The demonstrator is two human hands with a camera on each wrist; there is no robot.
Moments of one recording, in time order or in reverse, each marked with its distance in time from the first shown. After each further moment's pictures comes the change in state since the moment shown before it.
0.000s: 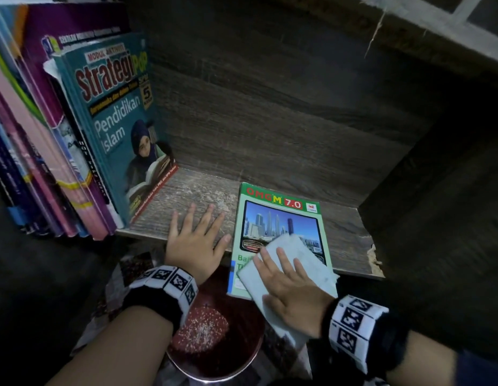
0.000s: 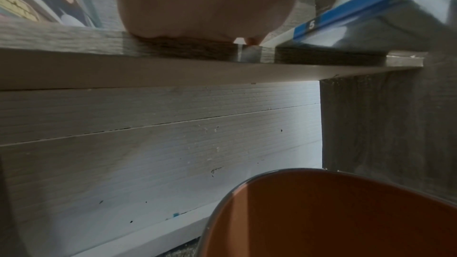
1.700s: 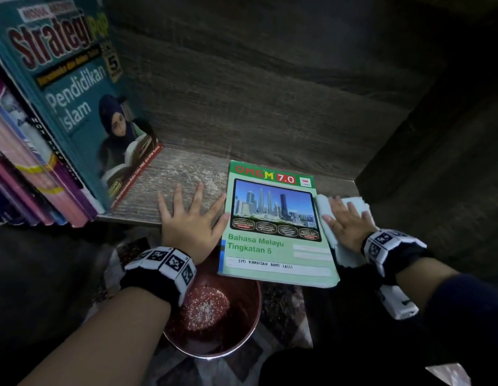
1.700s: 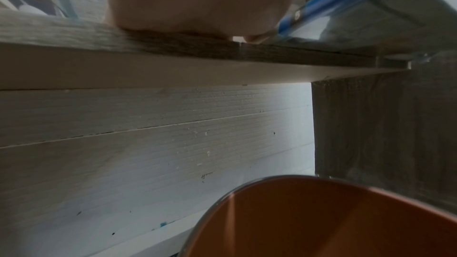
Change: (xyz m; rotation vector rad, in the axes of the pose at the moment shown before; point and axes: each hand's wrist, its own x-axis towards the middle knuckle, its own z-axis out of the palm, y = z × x) left_hand 0.004 0.016 0.002 0.069 0.033 -0.048; right_hand 0.028 0.169 0.001 0.073 0.130 0.568
